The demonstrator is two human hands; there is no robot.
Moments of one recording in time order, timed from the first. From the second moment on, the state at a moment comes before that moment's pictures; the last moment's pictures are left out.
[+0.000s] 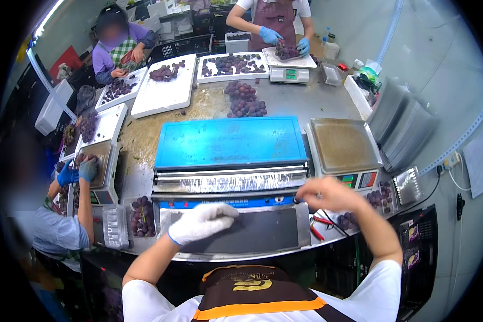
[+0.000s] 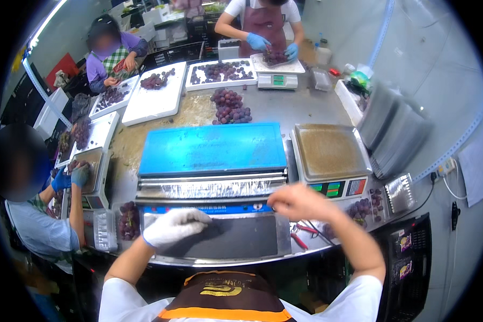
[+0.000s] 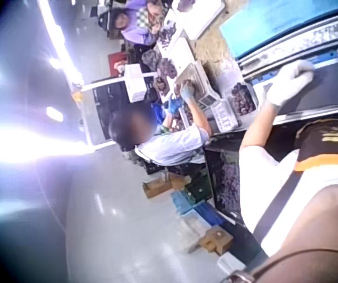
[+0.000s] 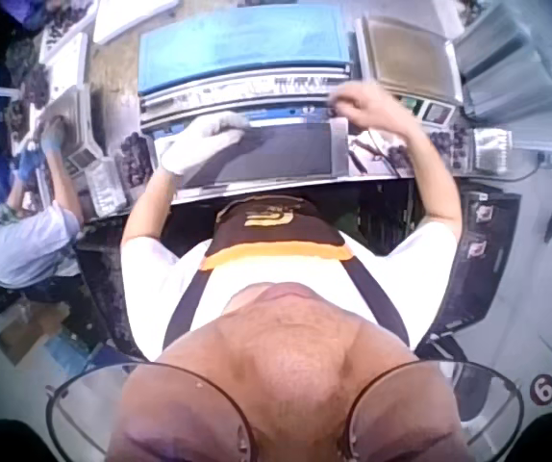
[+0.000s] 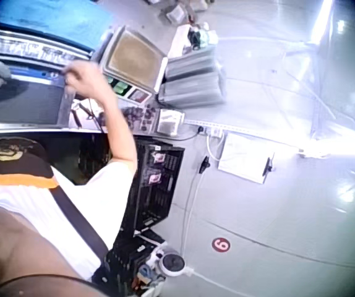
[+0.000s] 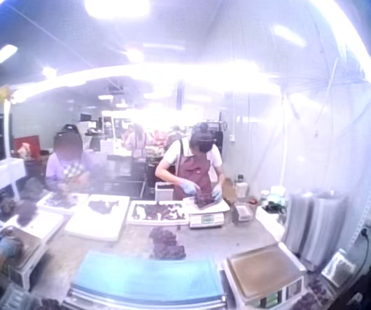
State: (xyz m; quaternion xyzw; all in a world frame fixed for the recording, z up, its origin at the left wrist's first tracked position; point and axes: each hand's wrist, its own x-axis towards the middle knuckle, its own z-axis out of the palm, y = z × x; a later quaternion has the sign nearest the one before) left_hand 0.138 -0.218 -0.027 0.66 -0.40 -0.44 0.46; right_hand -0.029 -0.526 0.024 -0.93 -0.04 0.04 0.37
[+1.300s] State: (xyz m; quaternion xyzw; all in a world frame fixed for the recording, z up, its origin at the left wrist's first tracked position) left_hand 0.486 -0.517 -0.167 0.73 -0.12 -0.55 0.39; right_hand 0.326 -0.790 -0.235 -0.68 0.27 0.13 0.66
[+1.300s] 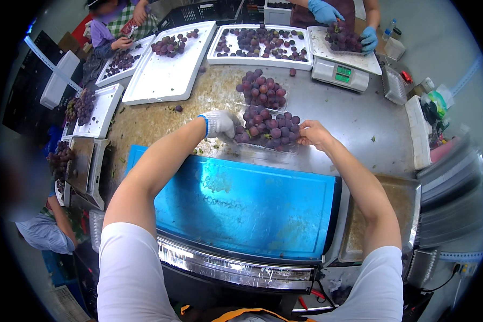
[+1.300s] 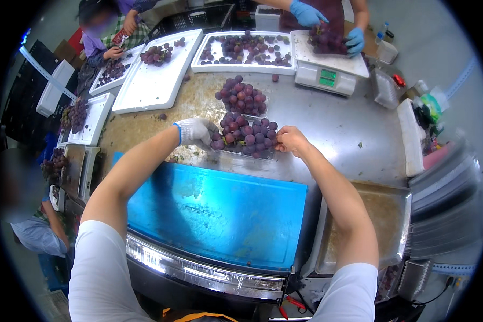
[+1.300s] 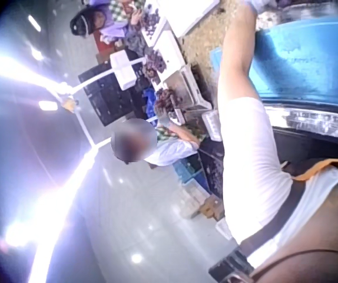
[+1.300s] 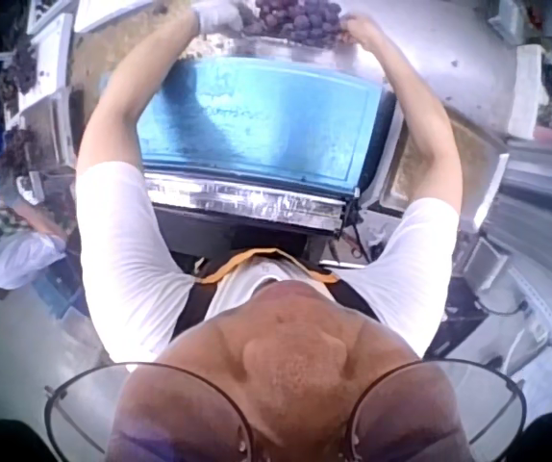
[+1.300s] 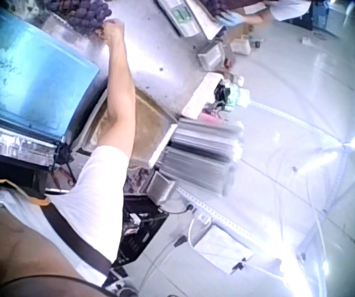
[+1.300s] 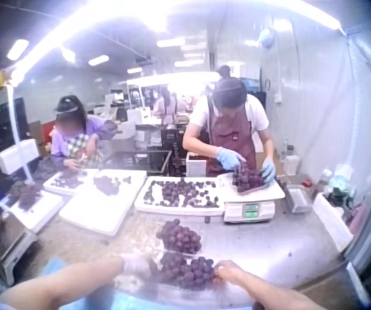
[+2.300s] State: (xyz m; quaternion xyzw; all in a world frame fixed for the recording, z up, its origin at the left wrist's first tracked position) left_hand 0.326 -0.265 -0.040 0.71 -0.17 -0.44 0.51; right_hand 0.184 -0.581 -0.081 -0.68 0.24 0.11 0.69
